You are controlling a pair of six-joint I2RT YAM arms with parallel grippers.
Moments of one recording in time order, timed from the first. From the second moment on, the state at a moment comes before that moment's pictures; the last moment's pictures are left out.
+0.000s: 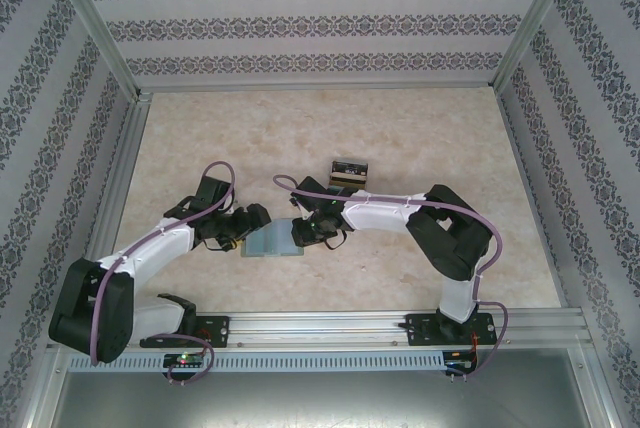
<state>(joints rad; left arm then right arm) -0.28 1.23 0.58 -0.40 0.38 -0.82 0.89 1.87 1.11 -0.39 -0.24 0.57</state>
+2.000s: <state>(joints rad) -0.24 1.22 0.54 -0.34 0.44 -0.84 0.87 1.74 1.09 -0.32 -0.26 0.69</state>
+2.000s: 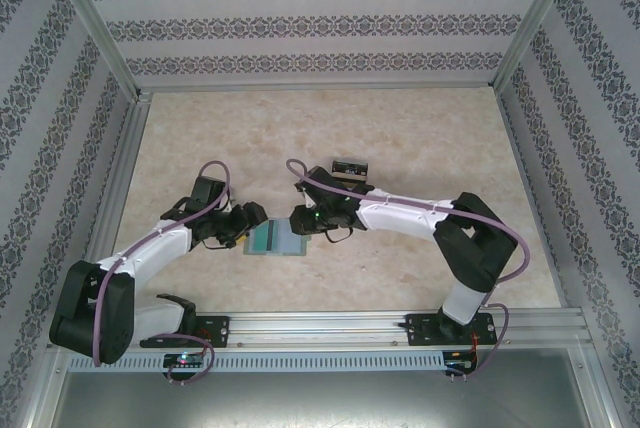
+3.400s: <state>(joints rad) -0.24 1.34 0.53 -0.33 0.41 -0.84 0.87 2.00 1.14 -0.09 -0.49 0.99</state>
